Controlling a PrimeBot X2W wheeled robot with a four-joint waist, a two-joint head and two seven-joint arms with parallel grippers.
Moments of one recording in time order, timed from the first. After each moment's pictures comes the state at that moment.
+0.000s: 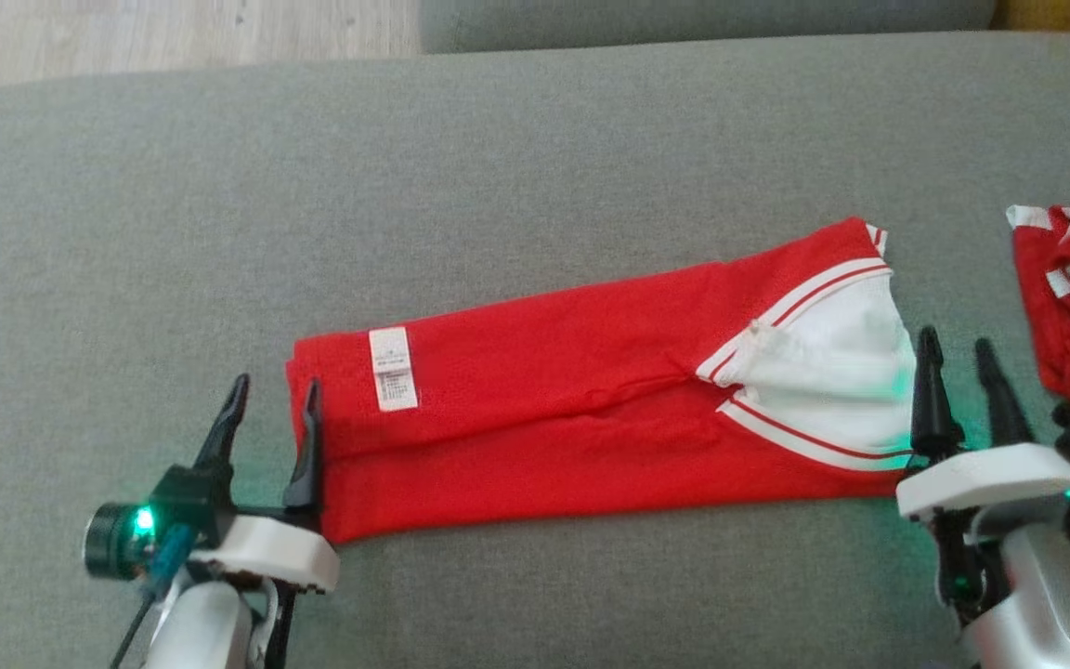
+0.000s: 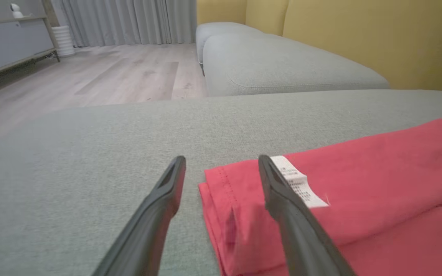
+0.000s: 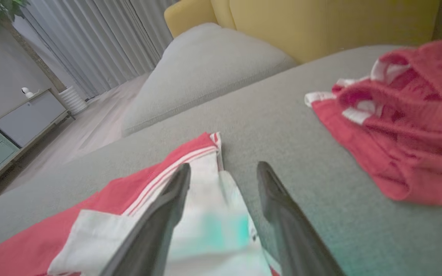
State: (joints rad) left arm -0.21 0.13 -0.20 0.48 -0.19 -0.04 -0.25; right arm -0.23 -0.13 0.02 0.57 0.49 0.13 -0.25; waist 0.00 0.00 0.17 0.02
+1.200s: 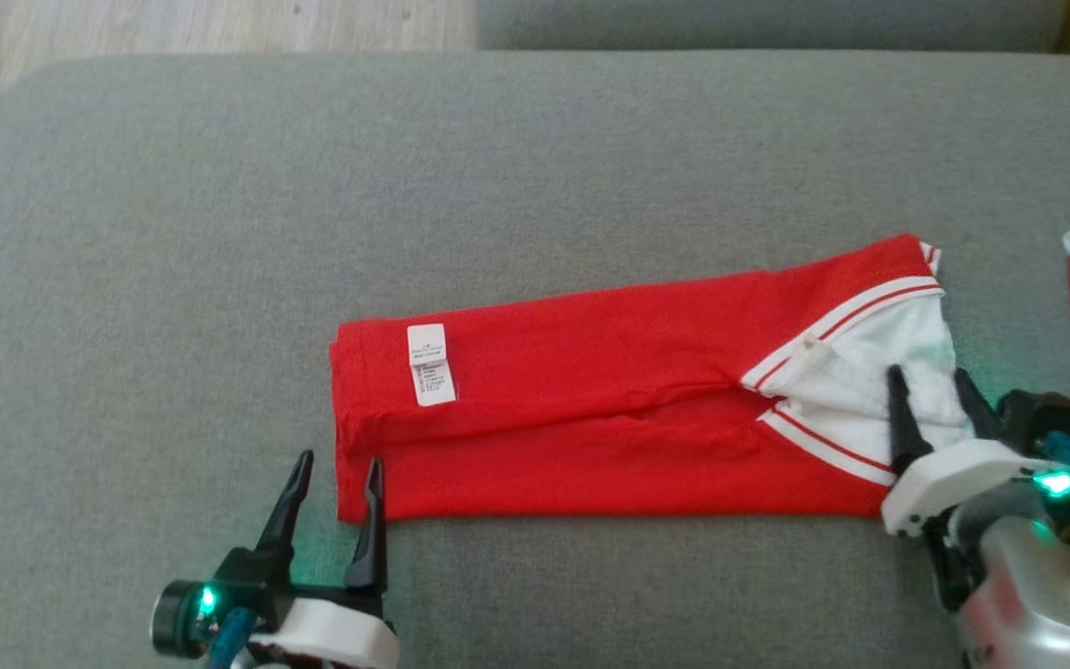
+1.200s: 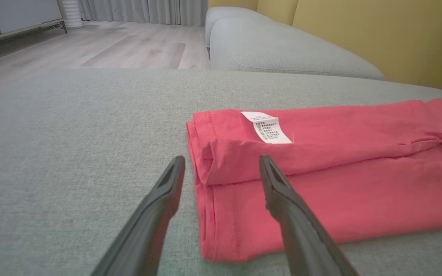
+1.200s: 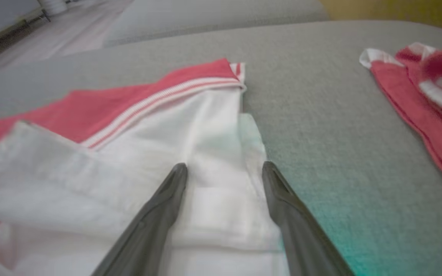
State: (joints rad) left arm -0.03 0.05 -0.22 0.36 -0.16 -0.03 -0.25; right arm -0.37 -0.11 -0.09 0.88 0.10 0.13 -0.23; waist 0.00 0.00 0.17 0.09
